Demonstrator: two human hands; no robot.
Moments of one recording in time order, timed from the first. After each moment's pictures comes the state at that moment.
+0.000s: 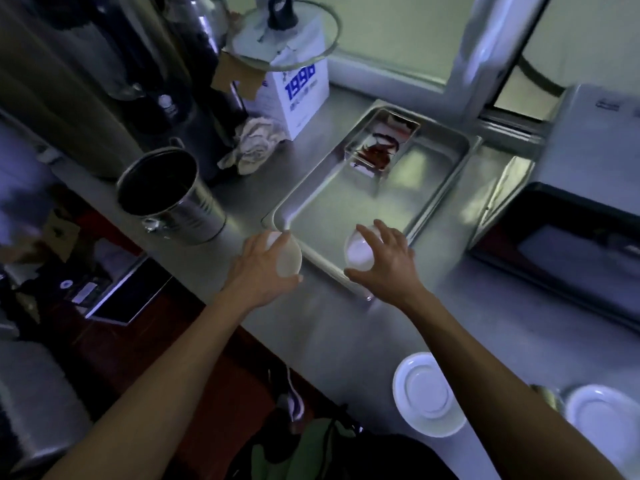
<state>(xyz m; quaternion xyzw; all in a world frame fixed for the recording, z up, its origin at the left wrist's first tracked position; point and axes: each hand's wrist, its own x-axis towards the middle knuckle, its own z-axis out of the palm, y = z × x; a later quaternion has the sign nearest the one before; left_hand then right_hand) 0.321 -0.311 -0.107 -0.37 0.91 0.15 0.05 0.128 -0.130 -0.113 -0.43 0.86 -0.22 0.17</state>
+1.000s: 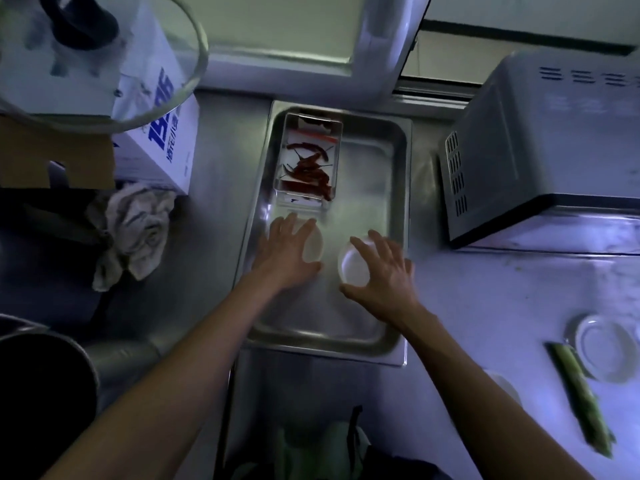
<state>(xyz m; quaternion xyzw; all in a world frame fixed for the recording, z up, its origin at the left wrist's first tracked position) 0.082 -0.463 -0.200 -0.07 0.96 0.19 0.18 0.077 -0.240 -0.154 -0.18 0.96 -0.15 0.17</state>
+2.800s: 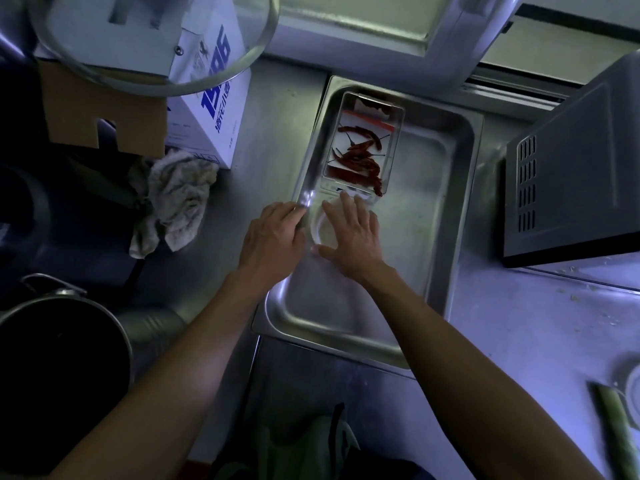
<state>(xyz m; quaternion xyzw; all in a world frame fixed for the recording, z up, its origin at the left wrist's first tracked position) 0.119 -0.526 -0.174 -0.12 0.96 0.25 -0.01 0.033 -0.369 -0.220 -0.29 0.93 -0.13 0.19</state>
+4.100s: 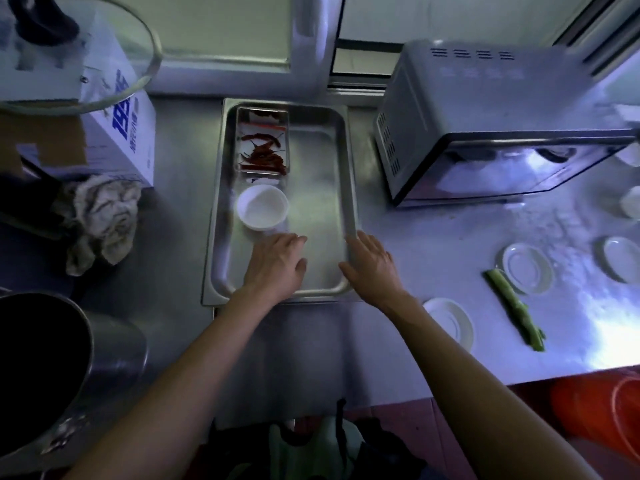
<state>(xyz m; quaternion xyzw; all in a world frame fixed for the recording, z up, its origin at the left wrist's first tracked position) 0.184 -0.393 -0.146 0.07 0.98 0.19 0.04 0.164 -0.178 -0.148 -0.12 0.97 -0.19 0.12</state>
